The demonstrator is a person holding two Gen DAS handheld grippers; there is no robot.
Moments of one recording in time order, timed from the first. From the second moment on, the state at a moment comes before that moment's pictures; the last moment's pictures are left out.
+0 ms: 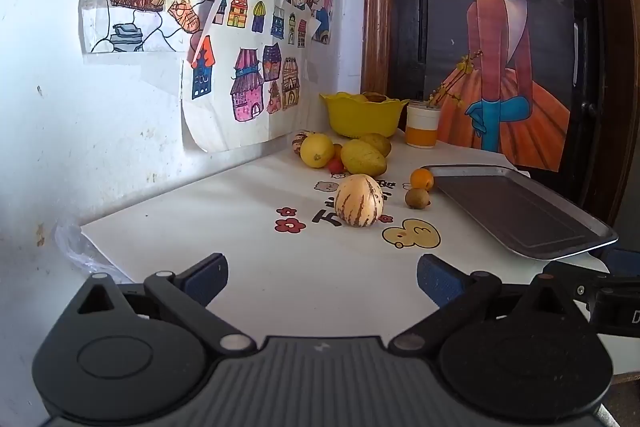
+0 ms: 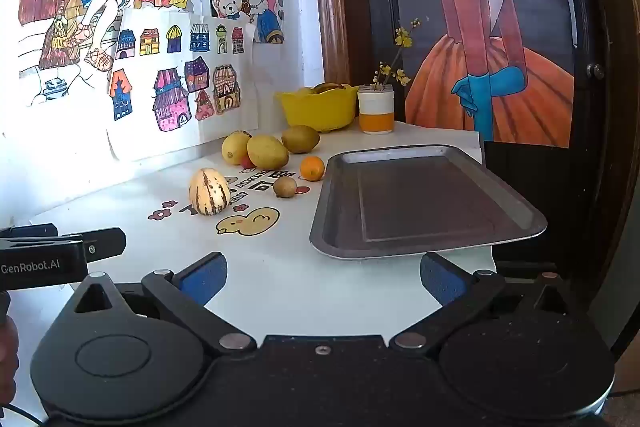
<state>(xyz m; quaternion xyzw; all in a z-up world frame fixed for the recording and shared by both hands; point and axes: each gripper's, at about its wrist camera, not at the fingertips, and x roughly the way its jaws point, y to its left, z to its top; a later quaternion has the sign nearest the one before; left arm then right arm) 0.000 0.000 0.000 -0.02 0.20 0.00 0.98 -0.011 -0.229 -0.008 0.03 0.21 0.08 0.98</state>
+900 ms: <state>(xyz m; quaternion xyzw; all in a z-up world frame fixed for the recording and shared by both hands) 0.001 0.000 -0.002 -0.02 0.20 0.00 0.98 -0.010 -0.228 -0.009 0.03 0.21 0.07 0.97</state>
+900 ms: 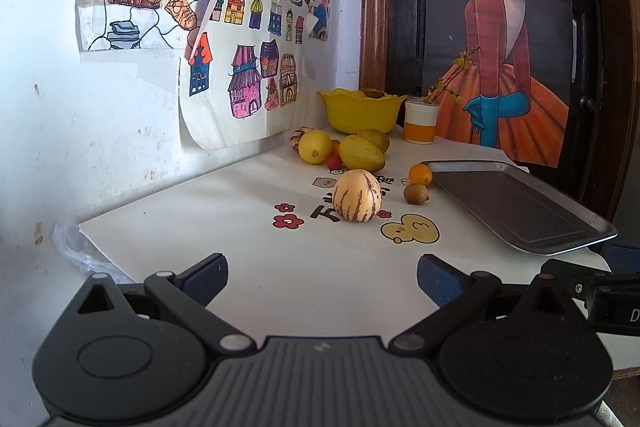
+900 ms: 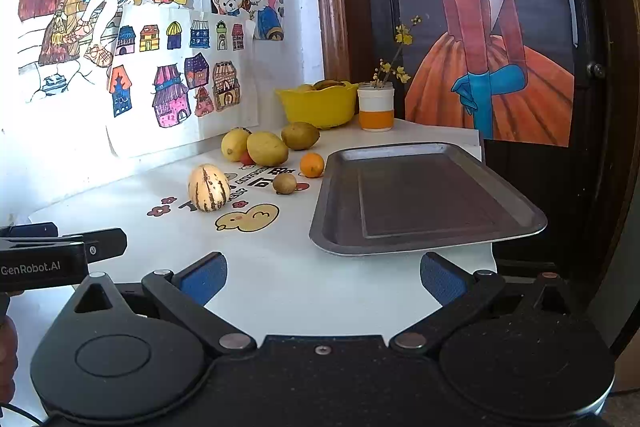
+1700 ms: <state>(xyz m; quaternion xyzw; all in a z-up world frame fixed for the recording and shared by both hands) 0.000 0.000 -0.003 -0.02 0.20 0.00 0.98 -0.011 -0.229 -0.010 0.03 0.21 0.07 0.97</state>
